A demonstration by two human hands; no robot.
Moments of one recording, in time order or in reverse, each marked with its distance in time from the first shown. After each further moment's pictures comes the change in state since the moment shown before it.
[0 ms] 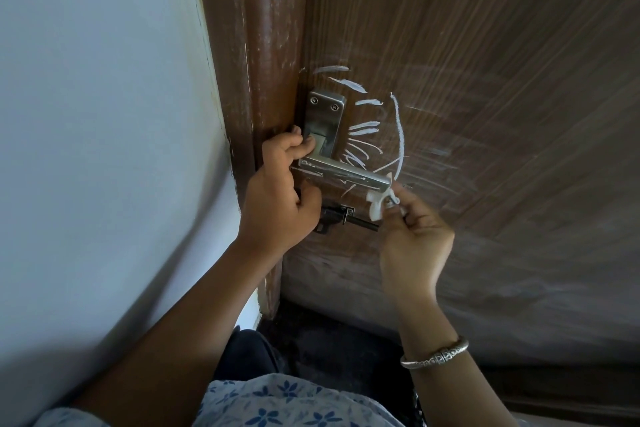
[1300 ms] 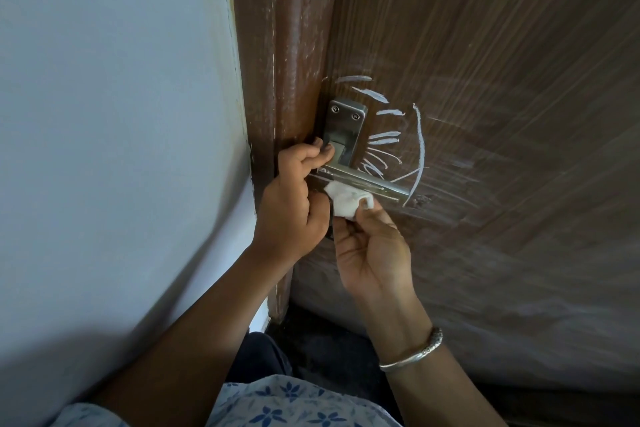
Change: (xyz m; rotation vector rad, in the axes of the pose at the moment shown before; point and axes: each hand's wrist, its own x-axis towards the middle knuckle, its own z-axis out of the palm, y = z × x) left_hand -0.003 -0.008 0.002 -0.049 0.024 0.018; right_hand -0.009 -0.012 0.045 0.950 -0.232 0.745
